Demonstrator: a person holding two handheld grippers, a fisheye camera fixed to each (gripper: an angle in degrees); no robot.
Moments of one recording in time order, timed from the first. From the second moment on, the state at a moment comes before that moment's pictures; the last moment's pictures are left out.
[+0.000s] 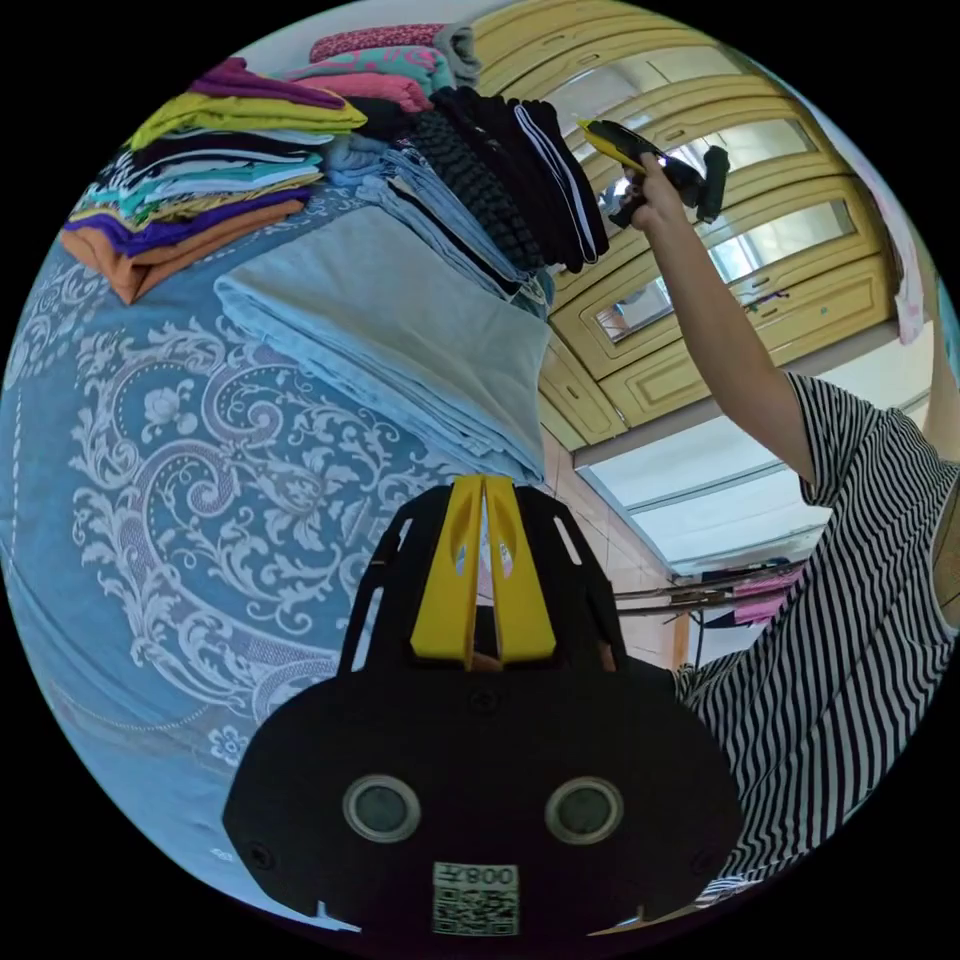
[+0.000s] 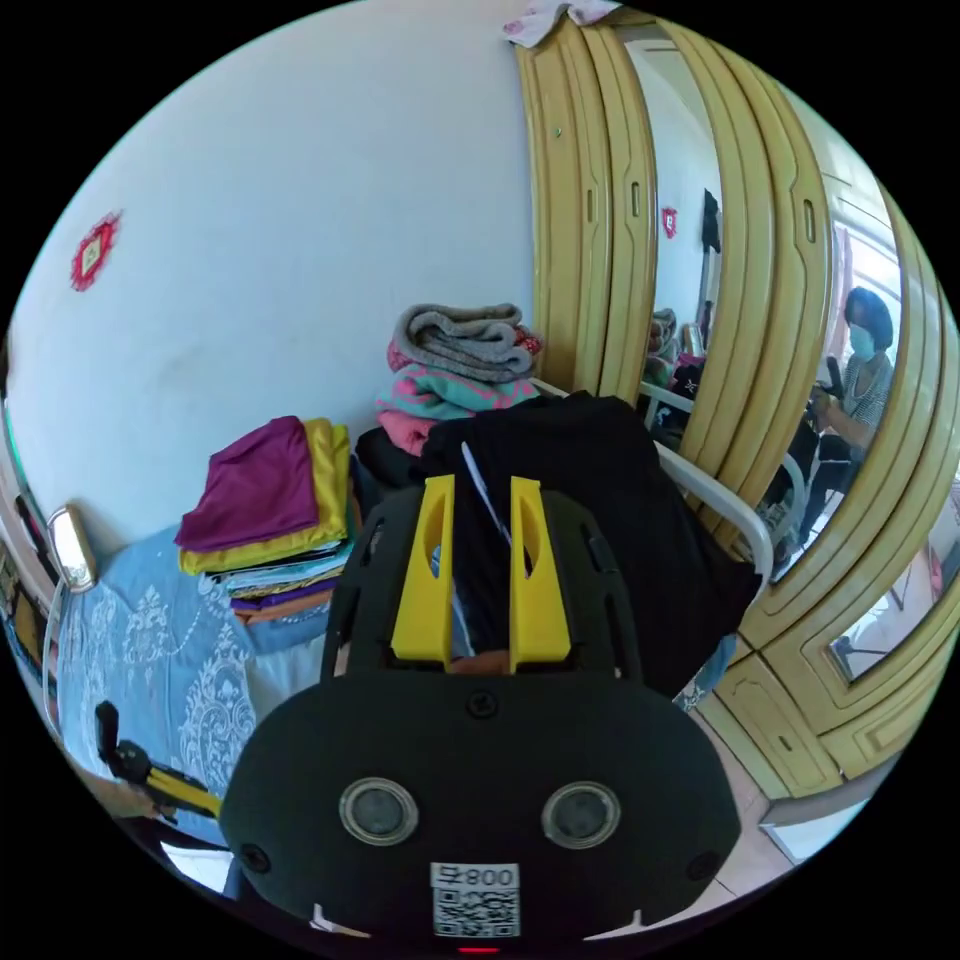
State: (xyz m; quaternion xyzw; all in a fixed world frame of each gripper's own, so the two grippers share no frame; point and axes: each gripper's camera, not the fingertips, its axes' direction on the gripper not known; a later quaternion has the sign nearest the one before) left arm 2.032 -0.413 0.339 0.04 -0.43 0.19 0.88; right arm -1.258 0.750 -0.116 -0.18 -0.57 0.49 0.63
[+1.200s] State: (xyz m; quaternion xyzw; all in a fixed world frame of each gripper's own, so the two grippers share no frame) left arm 1.788 0.032 0.110 0.13 -0.35 0.19 0.91; right arm -1.004 0.940 0.165 0.06 -0.67 0.65 0.36
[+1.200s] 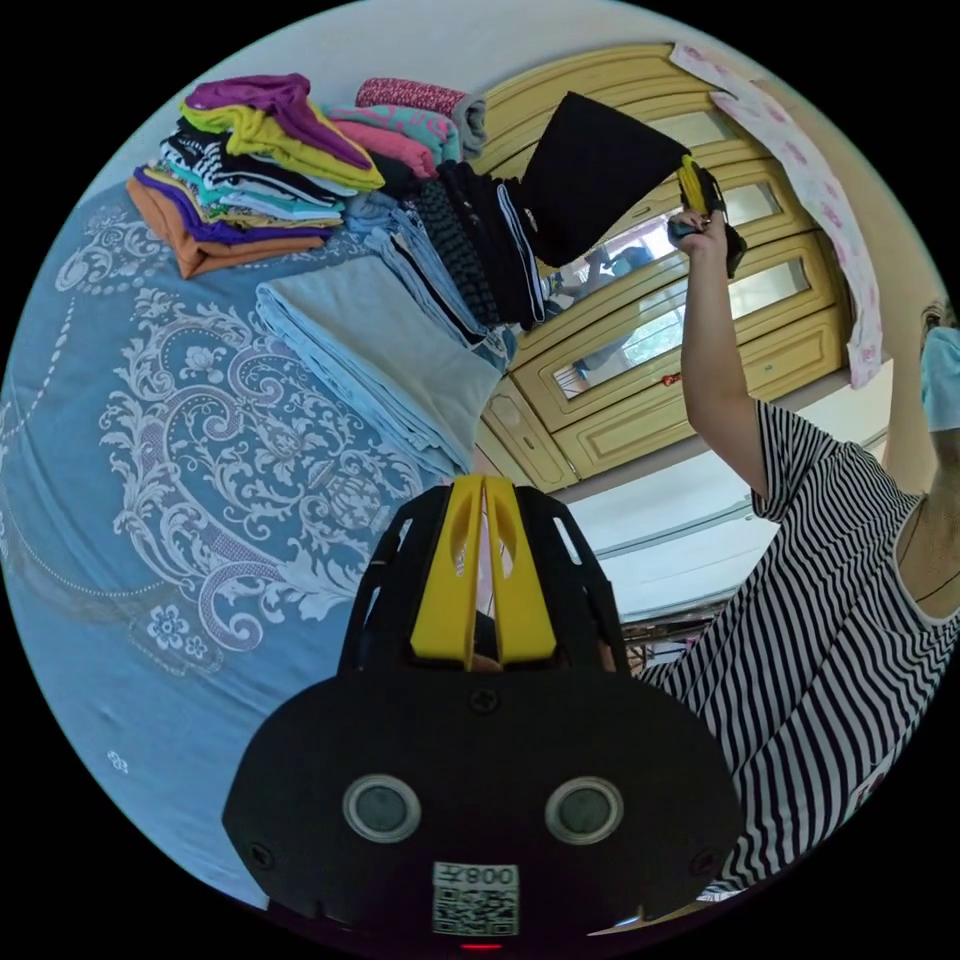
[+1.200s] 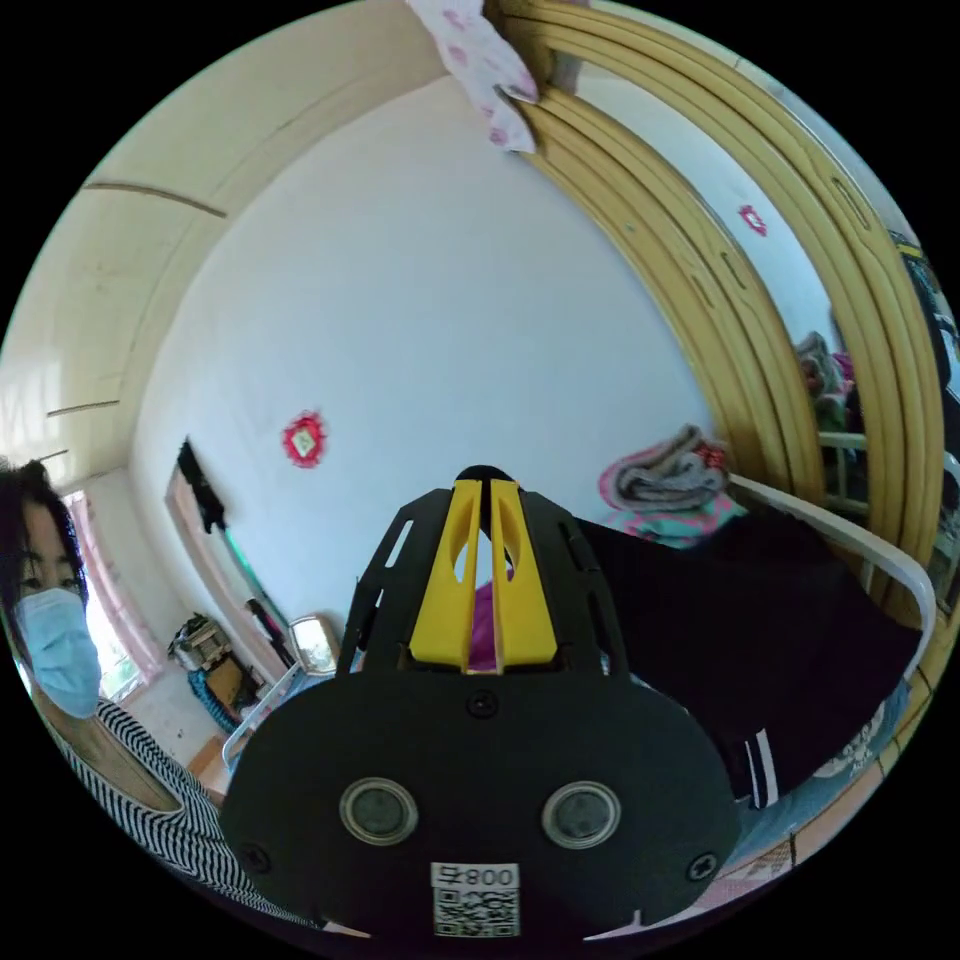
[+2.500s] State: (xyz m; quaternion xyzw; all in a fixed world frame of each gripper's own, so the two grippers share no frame) left arm 1.667 0.954 -0.197 0.56 -0.44 0.20 0.67; right arm -0.523 0.546 0.002 0.34 -0.89 0.31 0.06
